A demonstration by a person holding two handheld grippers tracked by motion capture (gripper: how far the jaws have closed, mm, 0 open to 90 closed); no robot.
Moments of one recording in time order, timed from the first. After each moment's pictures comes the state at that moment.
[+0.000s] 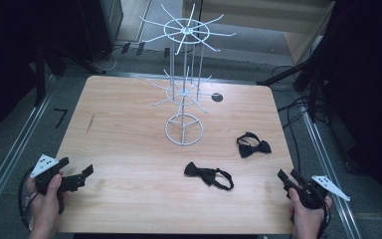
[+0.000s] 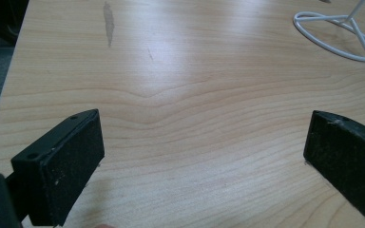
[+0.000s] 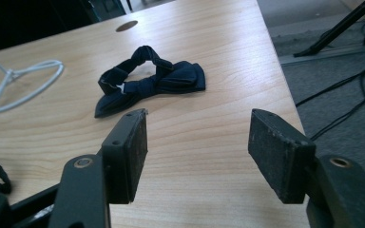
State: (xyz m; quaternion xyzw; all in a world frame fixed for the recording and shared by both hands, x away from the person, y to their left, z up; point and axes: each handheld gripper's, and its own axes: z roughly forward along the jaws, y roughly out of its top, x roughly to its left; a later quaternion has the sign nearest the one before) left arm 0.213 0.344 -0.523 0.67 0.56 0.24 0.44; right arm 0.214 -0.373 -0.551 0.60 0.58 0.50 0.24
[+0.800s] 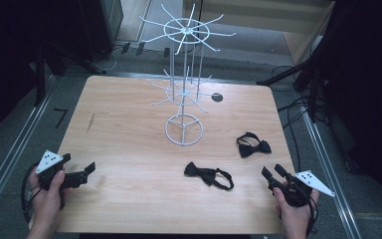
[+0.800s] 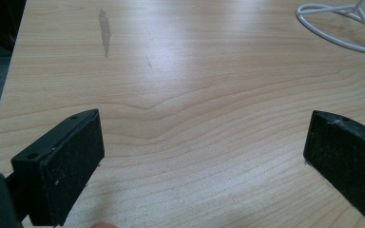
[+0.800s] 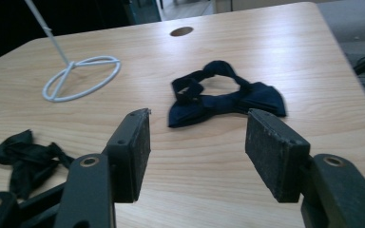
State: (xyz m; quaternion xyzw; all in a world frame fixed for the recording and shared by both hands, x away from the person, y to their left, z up) left arm 0.223 0.341 -0.522 0.68 0.54 0.25 0.42; right arm 0.212 -0.320 -0.524 0.54 0.62 0.52 0.23
